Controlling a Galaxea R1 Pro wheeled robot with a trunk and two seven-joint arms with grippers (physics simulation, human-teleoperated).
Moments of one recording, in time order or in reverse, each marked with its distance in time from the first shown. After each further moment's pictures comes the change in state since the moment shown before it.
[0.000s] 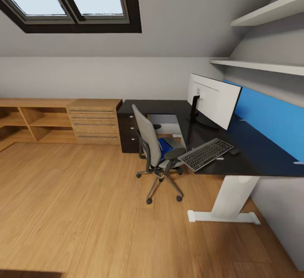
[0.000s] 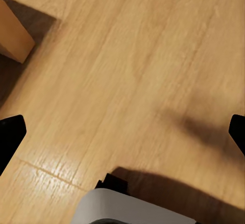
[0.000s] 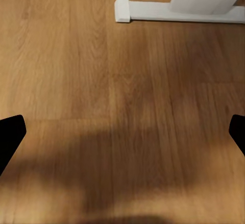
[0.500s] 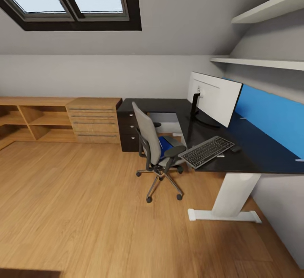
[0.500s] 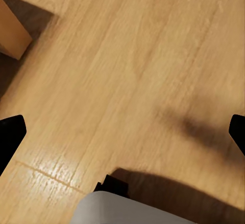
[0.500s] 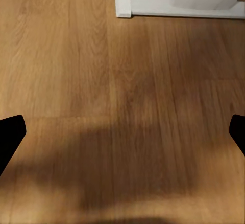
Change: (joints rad) left arm 0.000 0.000 0.000 0.000 0.000 -0.001 0.000; right arm 0.000 0.000 0.001 0.000 0.000 0.000 0.000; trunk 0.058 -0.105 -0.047
